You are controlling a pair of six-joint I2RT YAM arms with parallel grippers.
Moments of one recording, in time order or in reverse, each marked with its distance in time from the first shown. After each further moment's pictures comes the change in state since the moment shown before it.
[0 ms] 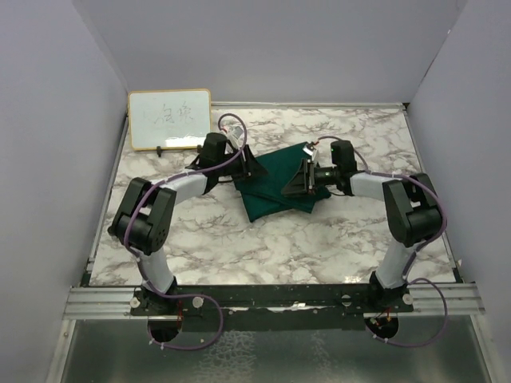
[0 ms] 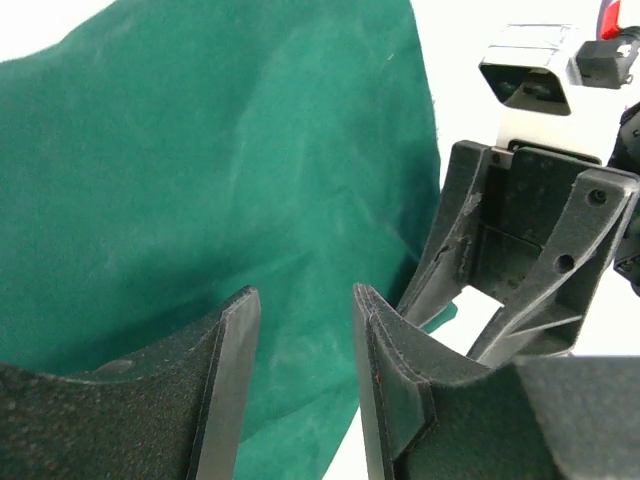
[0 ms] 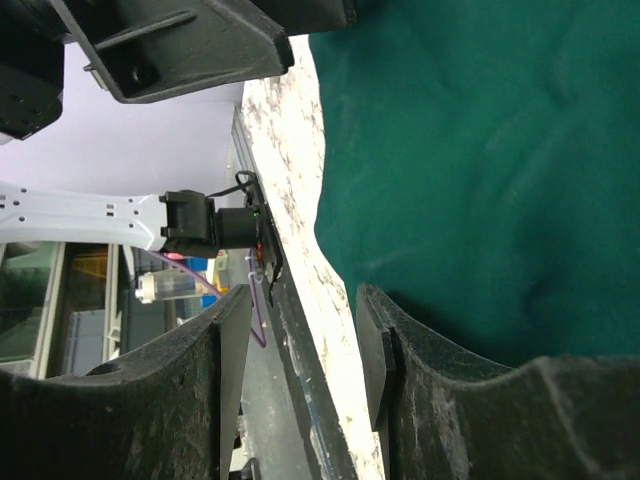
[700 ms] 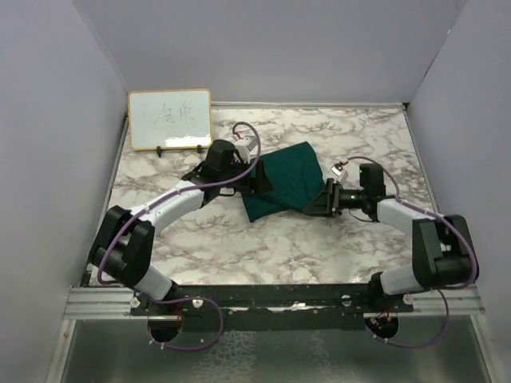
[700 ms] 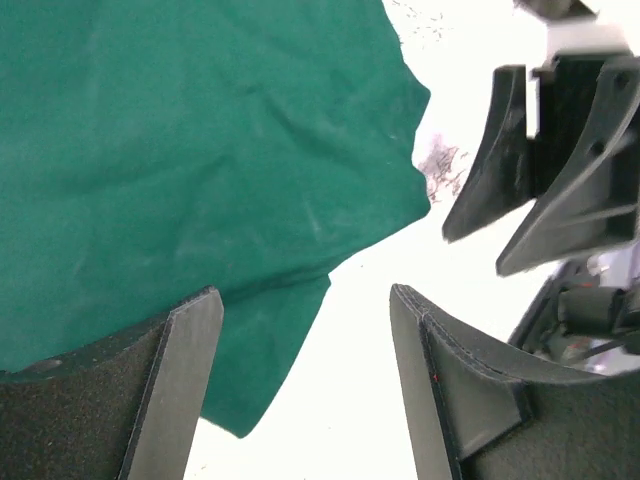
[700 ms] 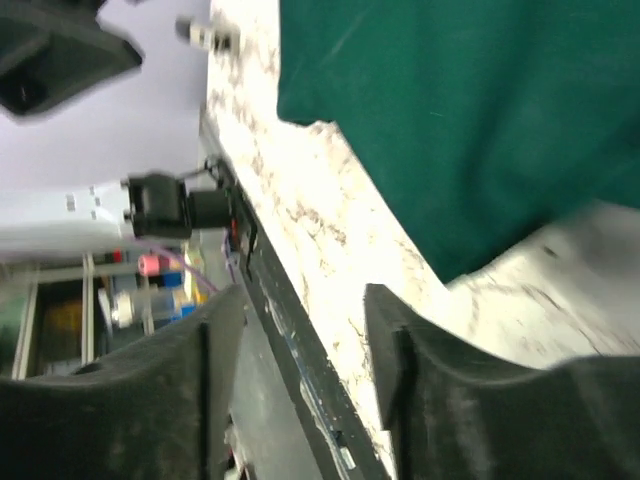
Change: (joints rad) left arm -0.101 -0.254 -0.117 -0.204 -0.075 0.254; right arm -0.098 -0.321 -0.352 -0.111 0.034 -0.109
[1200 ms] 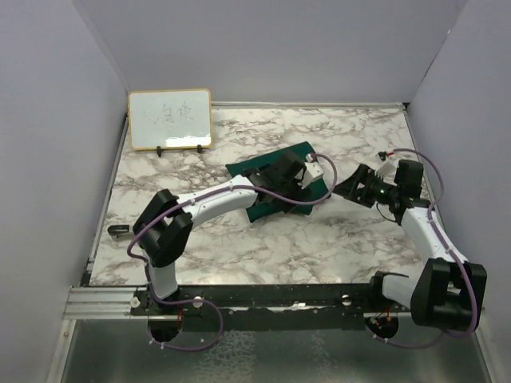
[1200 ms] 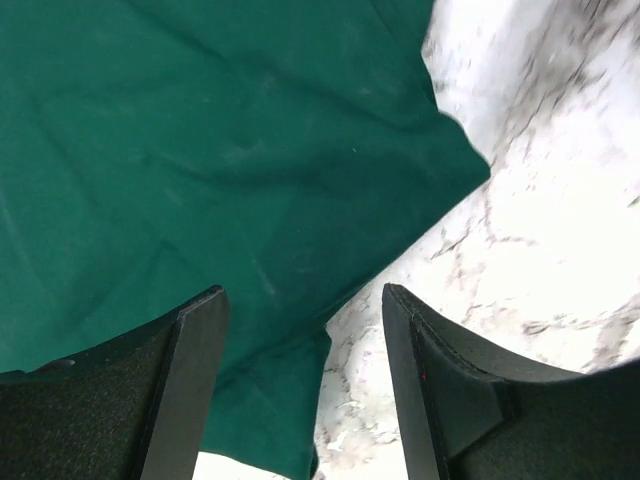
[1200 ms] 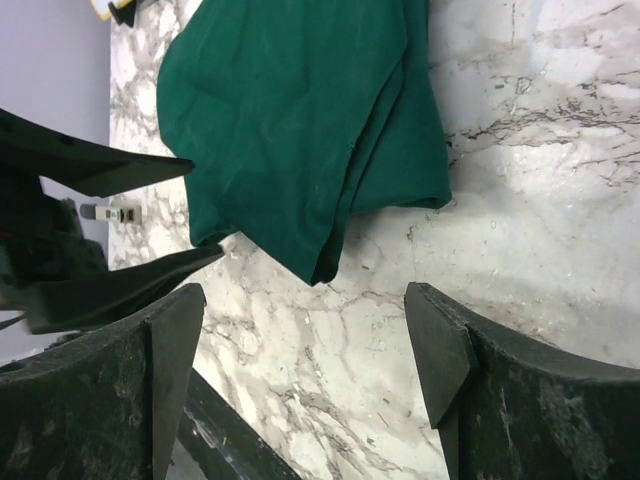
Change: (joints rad) left arm -0.396 0.258 0.456 -0.433 -0.503 0.573; right arm -0.311 -0.343 0.036 -0.274 0.297 -0.106
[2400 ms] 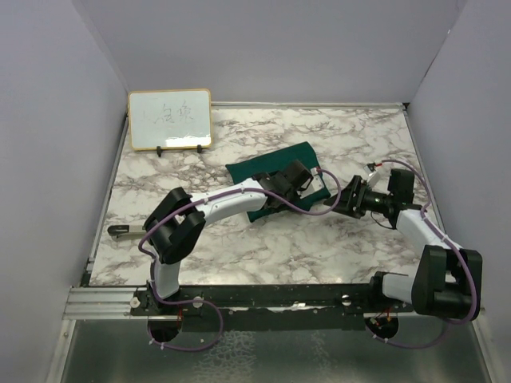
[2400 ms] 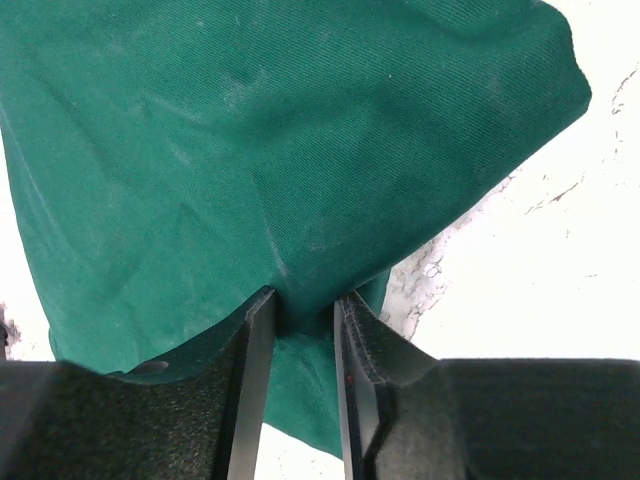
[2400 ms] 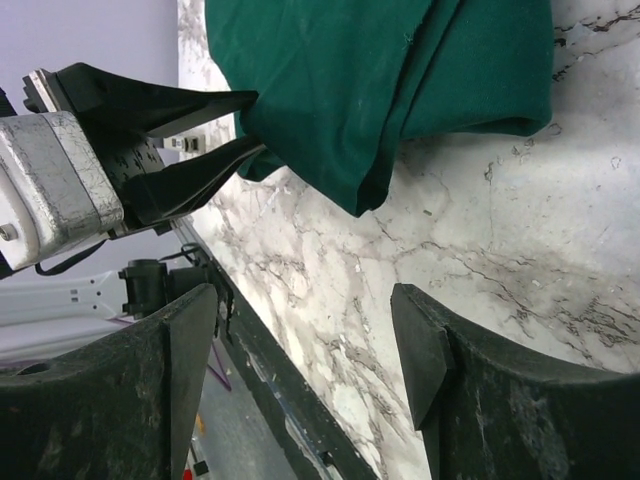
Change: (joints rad) left arm -0.058 0.108 0.042 -0.125 -0.227 0.189; right arm 0.006 0.078 -0.094 0.062 -0.219 0.027
